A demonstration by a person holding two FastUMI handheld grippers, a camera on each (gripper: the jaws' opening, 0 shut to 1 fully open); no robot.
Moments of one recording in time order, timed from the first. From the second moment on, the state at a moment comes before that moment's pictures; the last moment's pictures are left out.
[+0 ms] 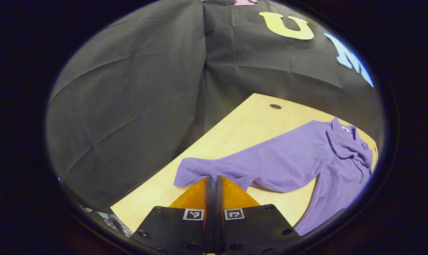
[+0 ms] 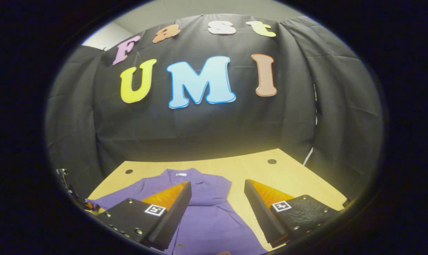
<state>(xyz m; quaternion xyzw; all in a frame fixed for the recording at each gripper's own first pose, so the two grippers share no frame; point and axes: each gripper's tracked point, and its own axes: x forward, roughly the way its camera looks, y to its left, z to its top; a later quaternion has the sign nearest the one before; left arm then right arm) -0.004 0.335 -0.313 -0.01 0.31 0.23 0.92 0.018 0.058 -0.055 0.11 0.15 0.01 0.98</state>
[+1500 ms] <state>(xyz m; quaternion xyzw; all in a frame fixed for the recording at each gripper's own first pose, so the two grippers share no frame) 0.167 -0.067 -0.202 0.02 0.21 -0.04 0.98 0.027 -0.018 -0.090 0.10 0.17 0.05 0.98</state>
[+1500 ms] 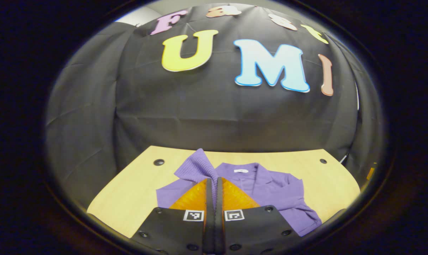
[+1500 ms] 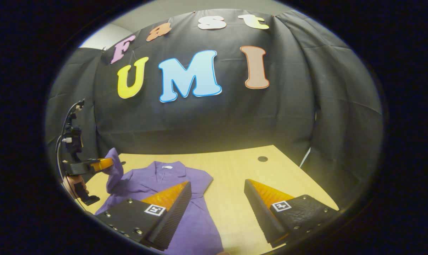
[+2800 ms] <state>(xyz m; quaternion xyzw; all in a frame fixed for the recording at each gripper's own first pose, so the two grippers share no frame) 0.160 -0.247 -0.270 0.02 0.27 -0.20 0.94 -0.017 -0.037 -0.139 0.09 0.22 0.06 0.97</state>
